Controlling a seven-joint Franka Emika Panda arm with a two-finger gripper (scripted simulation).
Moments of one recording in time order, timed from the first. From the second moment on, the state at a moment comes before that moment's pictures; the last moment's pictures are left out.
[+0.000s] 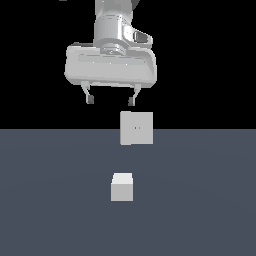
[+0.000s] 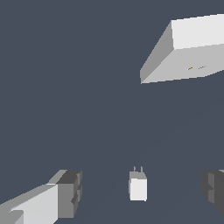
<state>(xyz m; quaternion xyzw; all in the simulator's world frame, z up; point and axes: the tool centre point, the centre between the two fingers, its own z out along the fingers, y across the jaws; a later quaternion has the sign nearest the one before) -0.007 0.038 0.162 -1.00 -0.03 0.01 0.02</state>
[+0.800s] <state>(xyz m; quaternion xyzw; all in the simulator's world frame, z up) -0.030 0.032 0.142 -1.00 -0.02 0.00 0.01</state>
